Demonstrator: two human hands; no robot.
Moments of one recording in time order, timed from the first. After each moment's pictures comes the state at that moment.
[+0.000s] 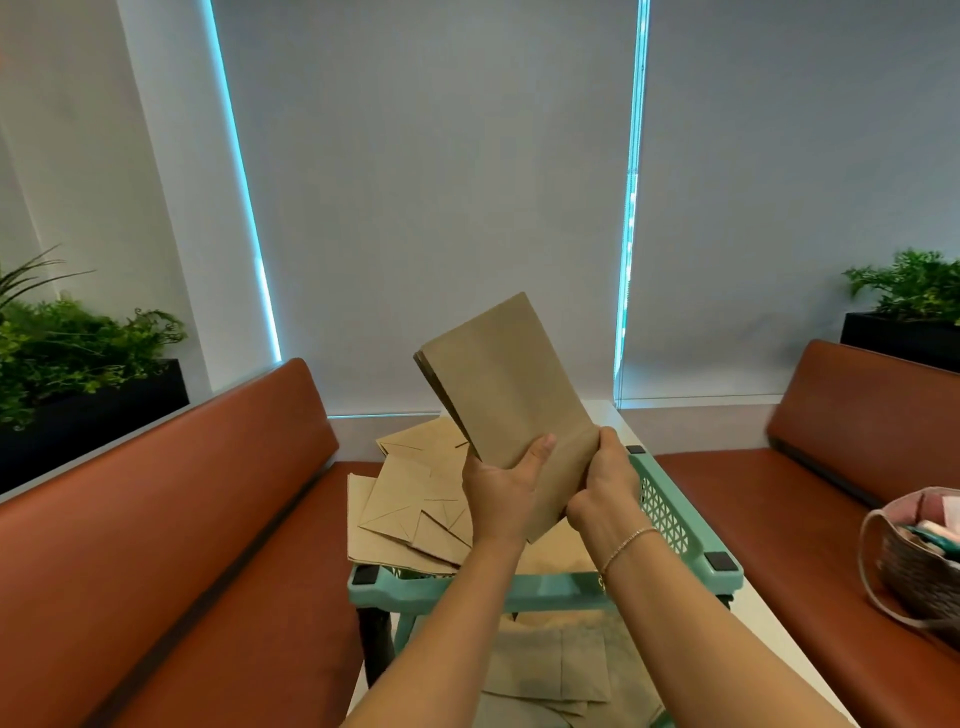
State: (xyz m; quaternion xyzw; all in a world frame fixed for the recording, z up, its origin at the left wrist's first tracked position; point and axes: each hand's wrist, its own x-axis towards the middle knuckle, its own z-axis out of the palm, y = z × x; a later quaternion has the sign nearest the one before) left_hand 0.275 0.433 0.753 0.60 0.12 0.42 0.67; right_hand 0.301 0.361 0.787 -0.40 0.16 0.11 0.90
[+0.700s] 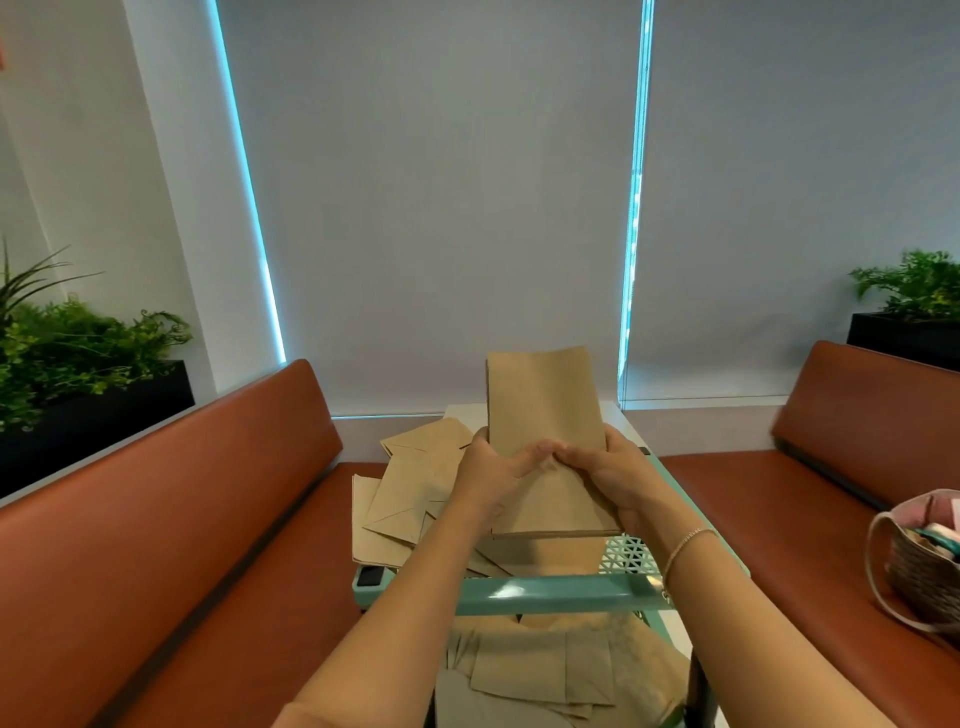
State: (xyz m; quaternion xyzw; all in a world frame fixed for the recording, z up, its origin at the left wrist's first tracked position) left_hand 0.280 0.470 0.767 0.74 0.11 0.21 0.63; right_hand 0.330 0.334 0.775 -0.68 -0.15 0.14 0.70
